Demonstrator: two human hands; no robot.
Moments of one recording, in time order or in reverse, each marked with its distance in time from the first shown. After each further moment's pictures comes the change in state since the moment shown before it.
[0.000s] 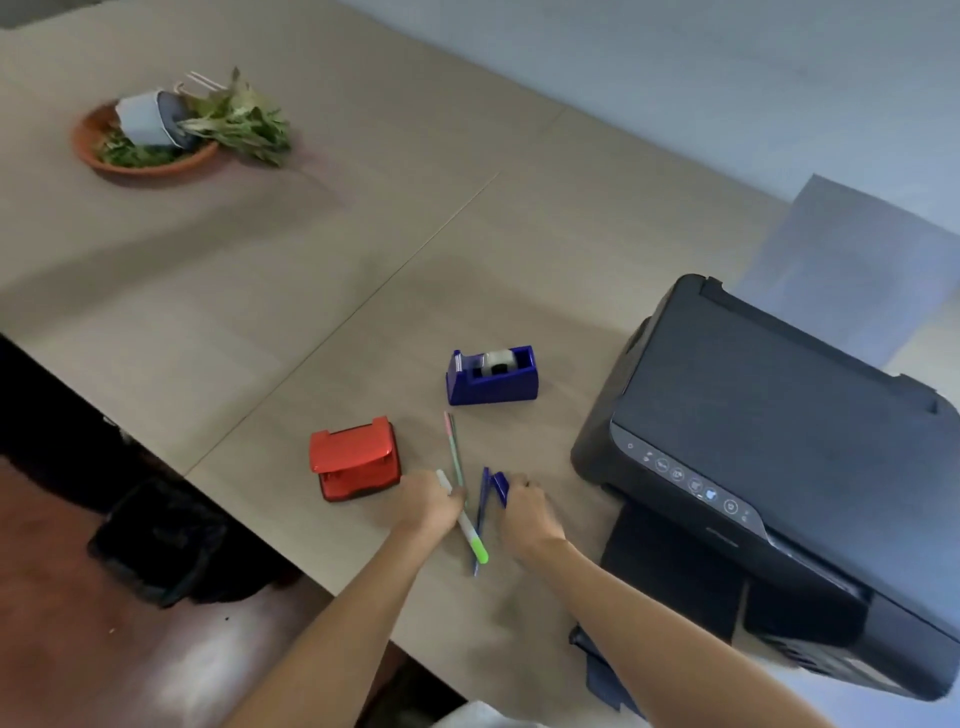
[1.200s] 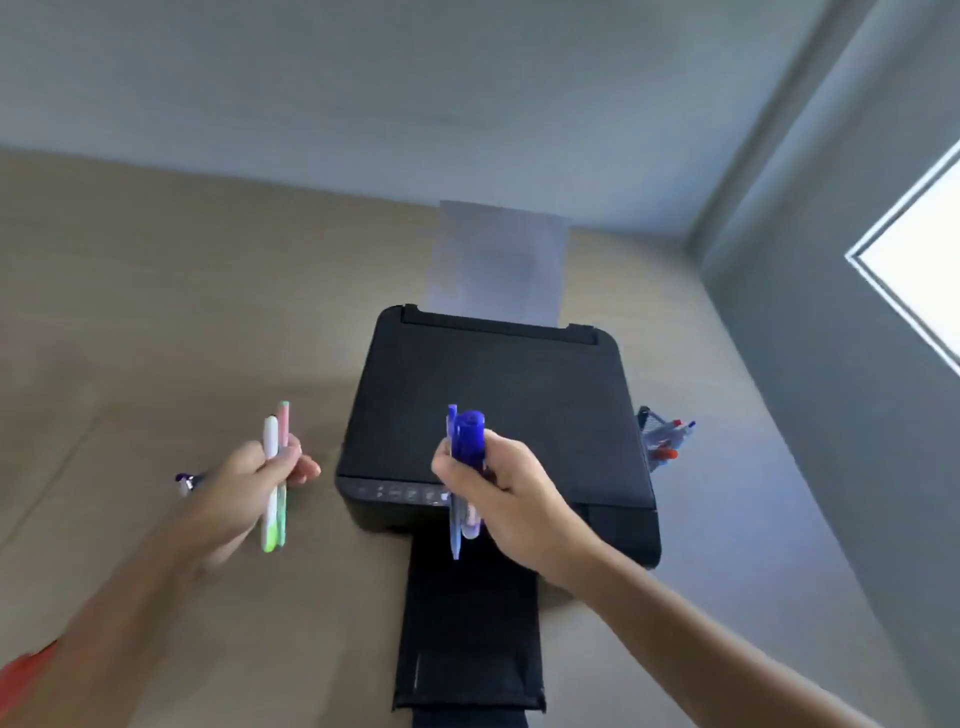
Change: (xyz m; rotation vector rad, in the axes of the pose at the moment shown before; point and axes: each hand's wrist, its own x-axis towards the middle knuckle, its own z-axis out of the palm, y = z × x) left_hand -0.067 0.167 -0.066 -0.471 -0.337 0.535; right_hand -0.164 0.120 -0.204 0.907 0.406 -0.402
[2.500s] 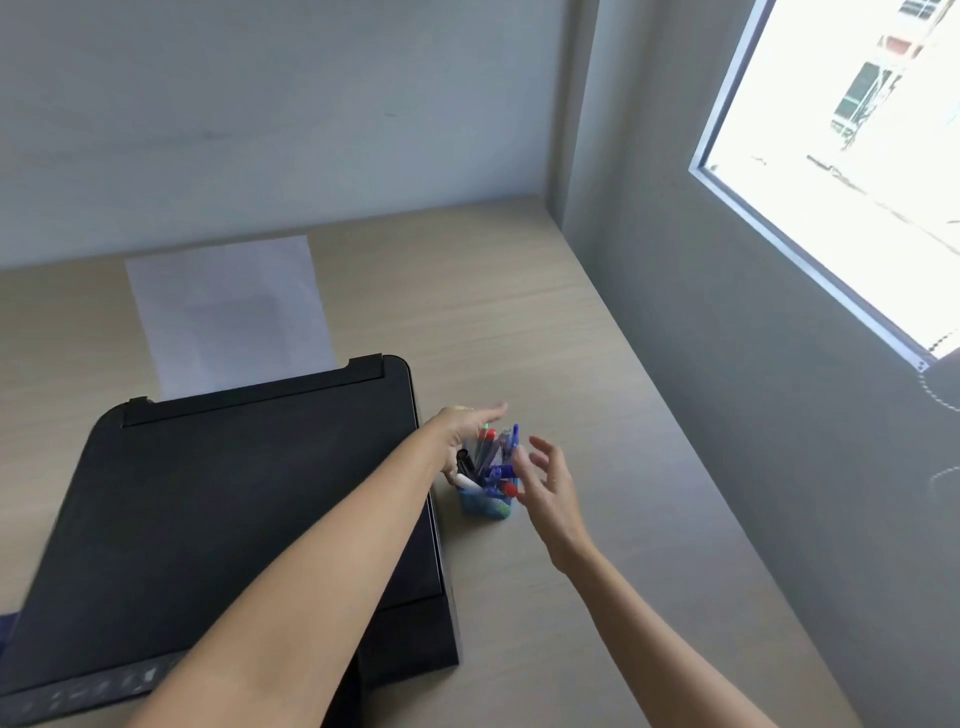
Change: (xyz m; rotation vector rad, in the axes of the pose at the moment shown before) left_hand 0.145 0.096 0.477 0.298 -0.470 -0.476; right_hand -0.016 0.269 -0.253 0.384 0.666 0.405
